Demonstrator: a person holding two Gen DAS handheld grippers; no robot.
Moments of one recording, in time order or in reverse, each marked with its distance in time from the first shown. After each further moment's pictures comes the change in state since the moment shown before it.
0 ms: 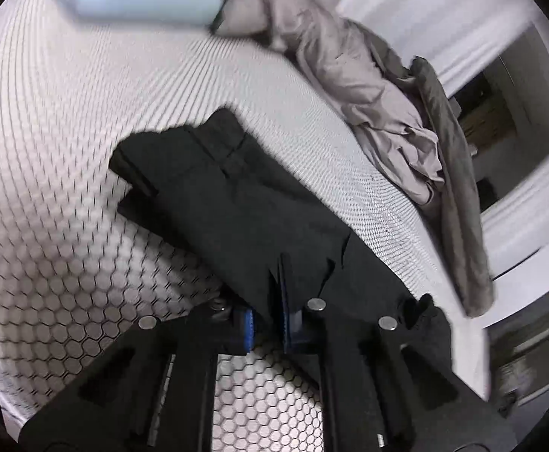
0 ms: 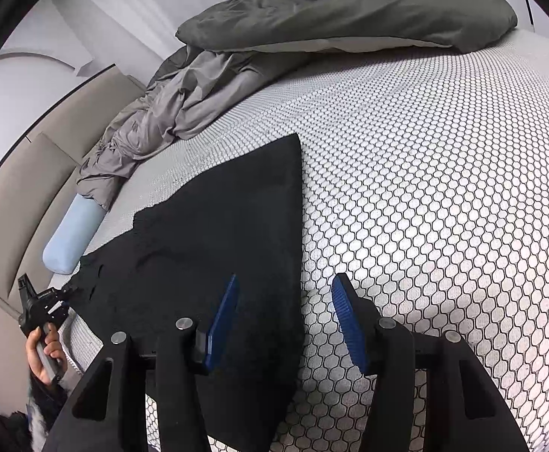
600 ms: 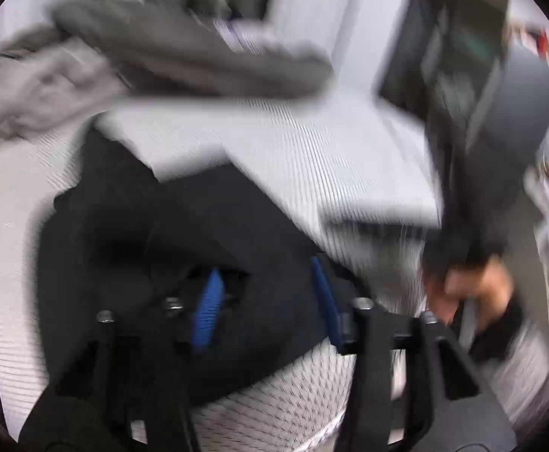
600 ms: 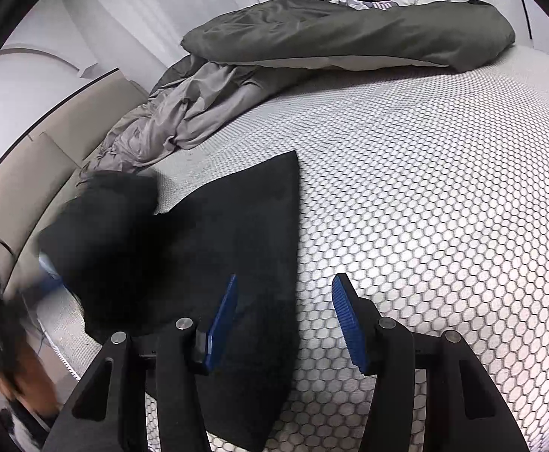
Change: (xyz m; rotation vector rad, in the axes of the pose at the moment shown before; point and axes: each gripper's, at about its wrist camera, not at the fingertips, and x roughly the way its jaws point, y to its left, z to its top) left arm 0.021 -0.347 -0.229 1.000 0.377 -0.429; right arm -0.036 -0.015 -0.012 -0.025 -0.047 -0.029
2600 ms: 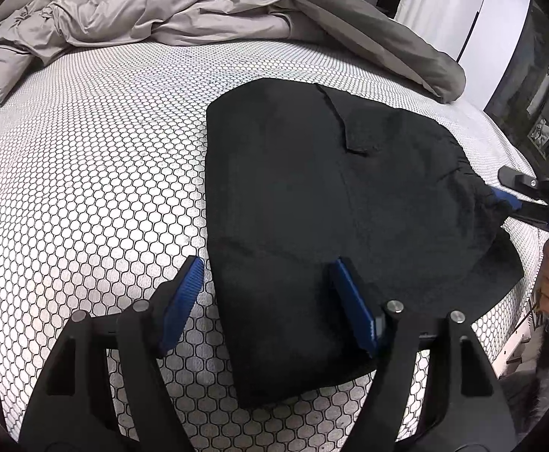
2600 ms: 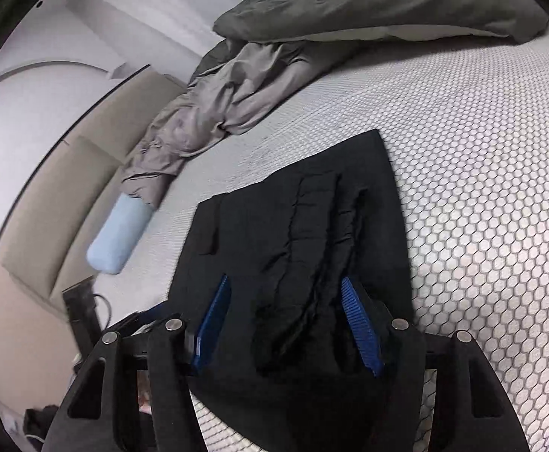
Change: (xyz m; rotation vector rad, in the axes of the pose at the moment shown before) left arm -0.020 0.144 -0.079 -0.331 0.006 0.297; right arm 0.003 0.019 -0.013 0.070 0.109 0.246
